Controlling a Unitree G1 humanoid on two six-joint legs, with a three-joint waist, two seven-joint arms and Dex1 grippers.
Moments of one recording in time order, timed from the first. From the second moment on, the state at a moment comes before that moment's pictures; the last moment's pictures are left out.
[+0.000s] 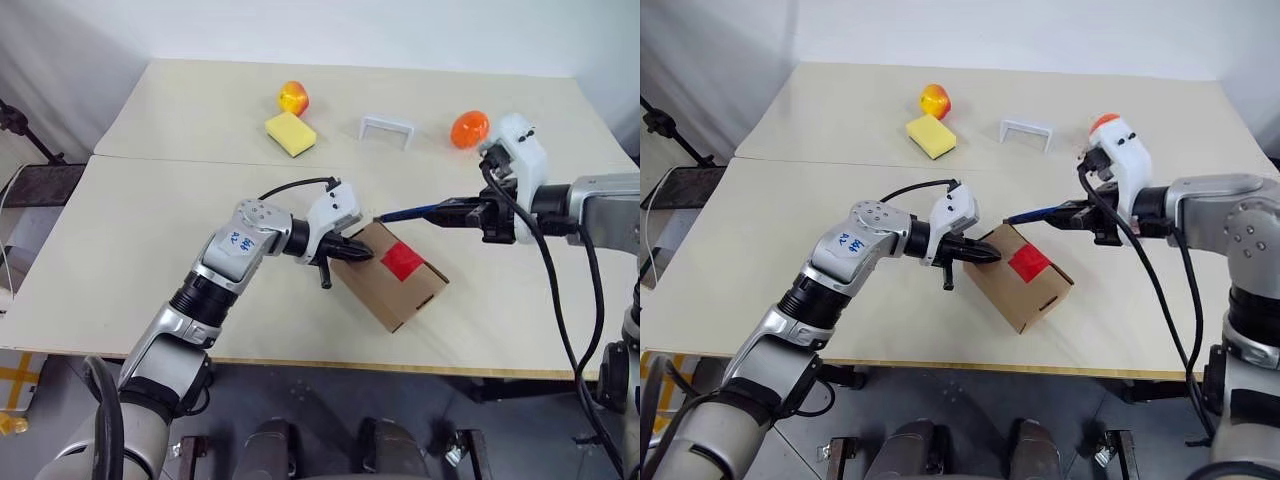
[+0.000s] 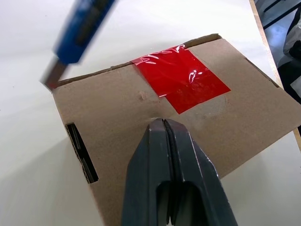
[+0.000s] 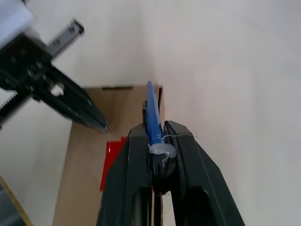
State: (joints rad) left arm -0.93 0.34 -0.36 0.20 -0.19 0.64 -0.98; right arm -0.87 -0.84 -0.14 -0.30 0.74 1.55 0.62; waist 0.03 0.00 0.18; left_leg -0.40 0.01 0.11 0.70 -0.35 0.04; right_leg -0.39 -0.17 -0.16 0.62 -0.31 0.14
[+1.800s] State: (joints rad) left arm -0.91 0.35 -0.36 0.16 -0.19 0.66 -0.99; right arm -0.72 -0.95 -0.18 -0.39 0.78 1.54 0.62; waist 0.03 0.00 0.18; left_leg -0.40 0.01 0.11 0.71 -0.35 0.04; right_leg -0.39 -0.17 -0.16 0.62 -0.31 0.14
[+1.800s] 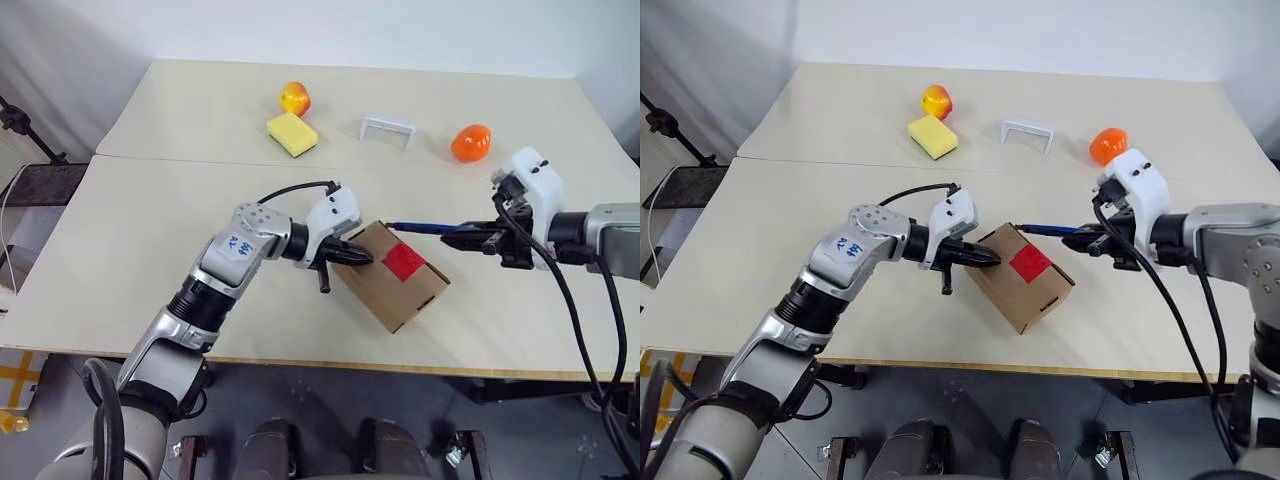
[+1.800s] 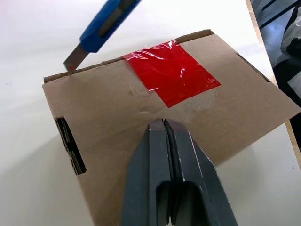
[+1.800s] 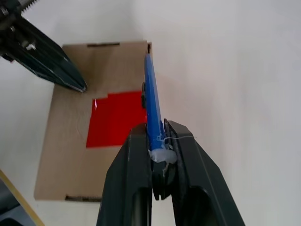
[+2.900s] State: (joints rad) left arm -0.98 0.27 -0.38 0.26 -0.14 0.67 -0.91; right arm -0.95 -1.02 0.07 -0.31 0.83 1.60 0.60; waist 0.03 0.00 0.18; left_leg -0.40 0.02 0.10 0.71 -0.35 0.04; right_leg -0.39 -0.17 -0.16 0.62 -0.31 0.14
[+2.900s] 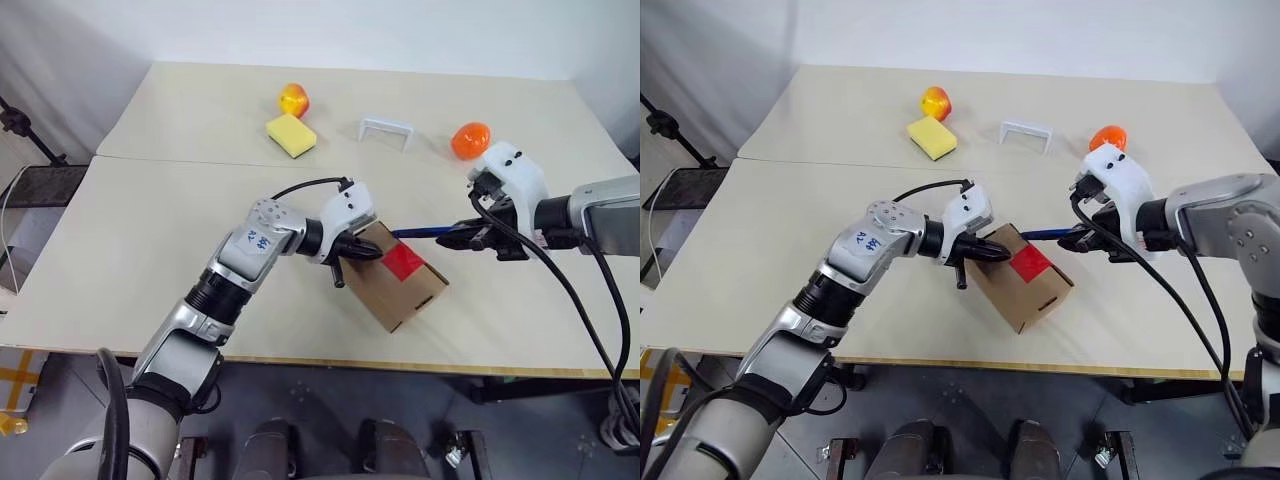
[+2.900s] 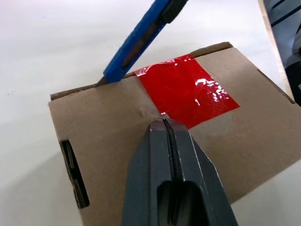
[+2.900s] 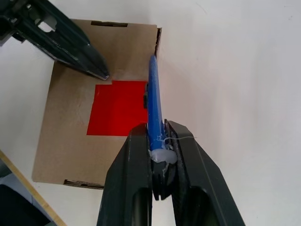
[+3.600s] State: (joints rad) left arm -0.99 0.26 -0.41 0.27 -0.12 0.69 -0.90; right arm -1.00 -1.27 0.25 -0.31 0.97 1.59 0.68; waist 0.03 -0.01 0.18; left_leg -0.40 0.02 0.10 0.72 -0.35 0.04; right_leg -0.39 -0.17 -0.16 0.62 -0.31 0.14
